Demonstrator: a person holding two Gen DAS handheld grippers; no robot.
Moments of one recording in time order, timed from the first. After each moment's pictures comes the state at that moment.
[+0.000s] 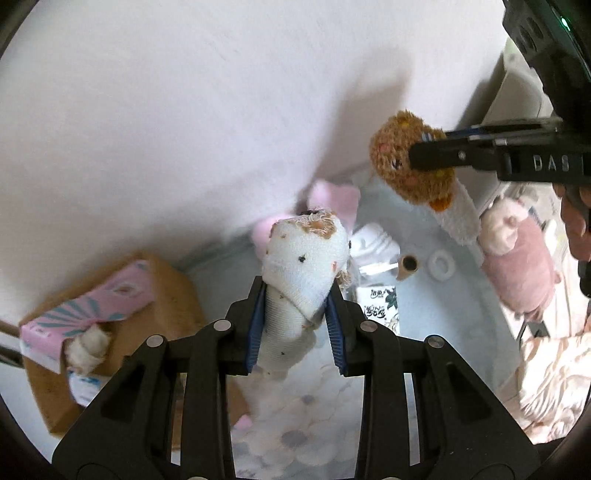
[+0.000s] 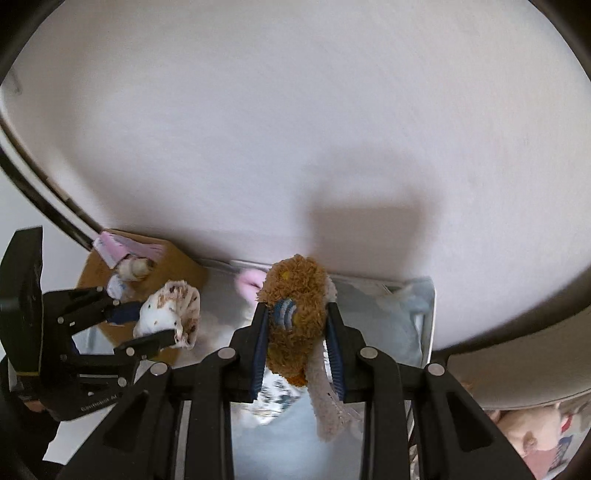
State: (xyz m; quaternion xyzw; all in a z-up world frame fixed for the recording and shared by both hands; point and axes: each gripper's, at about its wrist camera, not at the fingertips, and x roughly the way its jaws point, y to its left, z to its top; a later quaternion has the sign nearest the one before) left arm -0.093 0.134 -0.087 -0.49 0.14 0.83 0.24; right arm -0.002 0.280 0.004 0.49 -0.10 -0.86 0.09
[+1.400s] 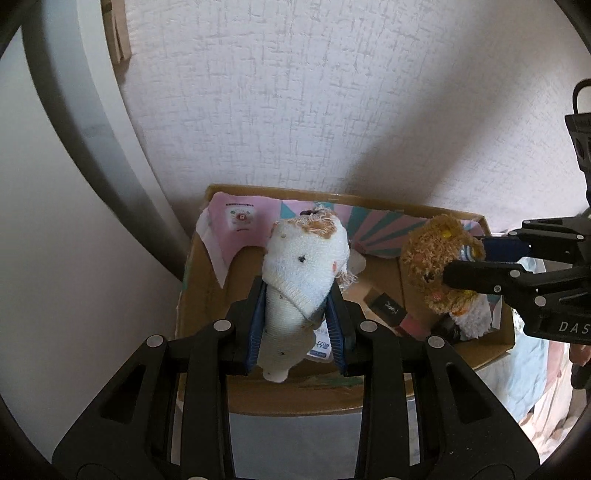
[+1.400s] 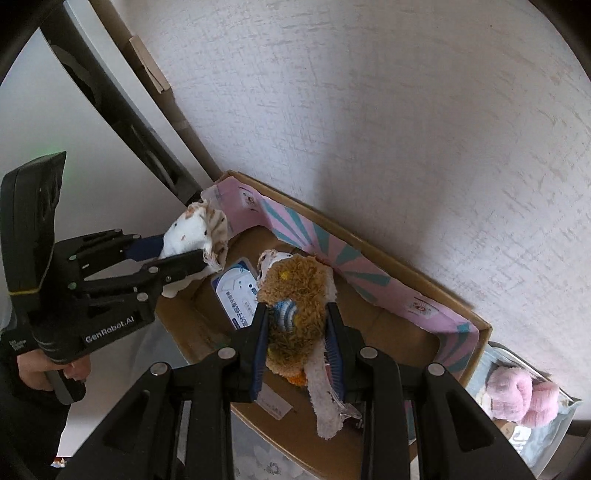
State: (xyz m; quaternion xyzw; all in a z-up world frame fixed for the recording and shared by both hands) left arm -0.150 -0.169 -0.107 -0.50 -0.03 0.86 0.06; right arm -0.101 -0.030 -0.023 0.54 0.02 -0.81 0.24
